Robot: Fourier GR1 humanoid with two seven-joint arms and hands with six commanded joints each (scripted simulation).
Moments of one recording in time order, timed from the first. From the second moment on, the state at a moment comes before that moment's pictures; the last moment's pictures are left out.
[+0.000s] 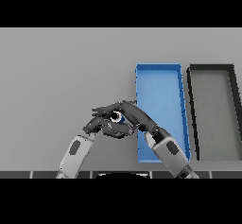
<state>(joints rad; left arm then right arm) -0.19 -0.03 -0.36 -1.60 -0.18 -0.42 0.06 -0.43 -0.03 0.45 -1.95 -0.04 0.21 0.48</state>
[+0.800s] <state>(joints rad) -0.19 -0.02 -0.36 -1.60 -0.18 -0.43 0.11 -0.96 -0.30 0.06 -1.83 -0.43 -0.08 0.61</state>
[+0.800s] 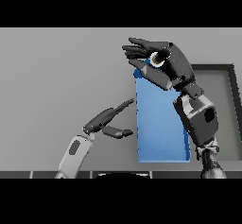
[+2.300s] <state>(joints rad) -0.16 -0.01 -0.37 -1.62 -0.19 -0.42 0.11 -0.19 -0.85 0.44 -1.83 -0.63 -0.69 0.61</state>
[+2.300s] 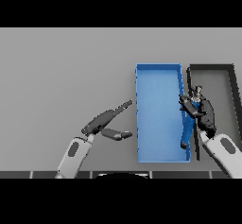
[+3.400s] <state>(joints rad) -0.15 -0.02 -0.39 -1.64 -0.20 -0.42 0.14 -0.58 -1.12 1.05 -1.69 -0.89 -0.62 0.60</state>
